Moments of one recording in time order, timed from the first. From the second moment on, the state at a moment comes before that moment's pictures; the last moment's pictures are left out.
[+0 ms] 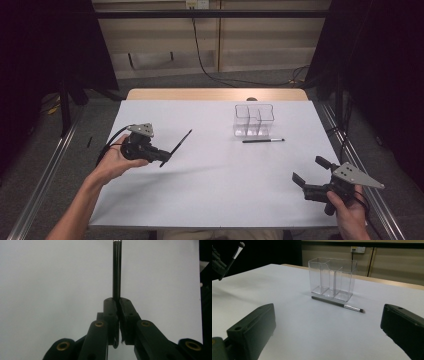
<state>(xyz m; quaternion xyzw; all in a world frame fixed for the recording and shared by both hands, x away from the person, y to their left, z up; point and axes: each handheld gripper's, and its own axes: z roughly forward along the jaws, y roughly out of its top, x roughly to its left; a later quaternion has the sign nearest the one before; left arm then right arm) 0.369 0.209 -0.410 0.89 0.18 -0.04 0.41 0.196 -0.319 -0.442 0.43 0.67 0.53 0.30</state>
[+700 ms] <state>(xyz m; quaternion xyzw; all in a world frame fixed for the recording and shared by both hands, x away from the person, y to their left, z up) 0.350 0.200 -0.416 0.85 0.19 -0.01 0.49 0.196 -0.319 -0.442 0.43 0.67 0.53 0.30</state>
